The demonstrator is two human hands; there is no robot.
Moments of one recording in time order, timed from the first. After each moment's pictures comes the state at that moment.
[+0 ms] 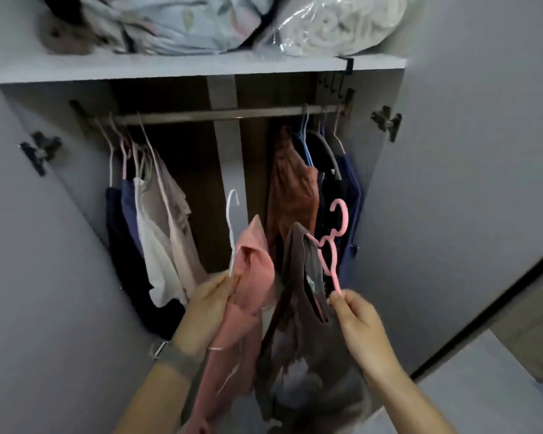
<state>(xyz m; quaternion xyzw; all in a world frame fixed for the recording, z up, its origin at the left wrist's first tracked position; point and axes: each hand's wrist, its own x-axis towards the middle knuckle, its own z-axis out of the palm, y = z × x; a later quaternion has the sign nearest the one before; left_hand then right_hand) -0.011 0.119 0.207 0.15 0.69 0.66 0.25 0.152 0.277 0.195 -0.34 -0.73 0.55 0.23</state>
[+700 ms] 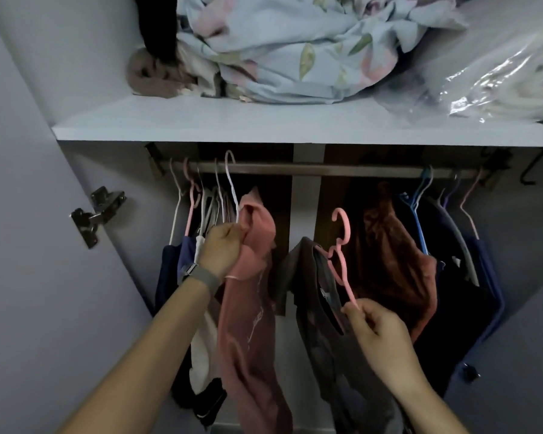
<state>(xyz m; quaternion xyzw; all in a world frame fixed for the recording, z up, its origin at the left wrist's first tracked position) -0.323 0.185 0.263 0.16 0.78 0.60 0.05 -0.107 0.353 0.209 -0.20 -0.84 0.46 0.20</state>
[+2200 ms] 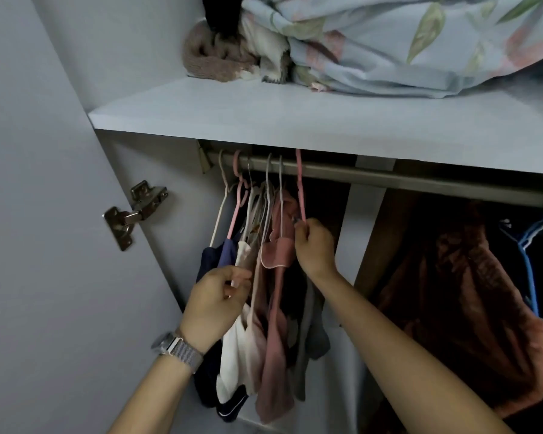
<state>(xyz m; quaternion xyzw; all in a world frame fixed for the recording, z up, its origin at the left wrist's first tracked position) -0.310 0.114 0.230 0.12 0.86 0.49 -0.02 -0.379 0.303 0.209 -0.11 -0.85 0.47 0.21</state>
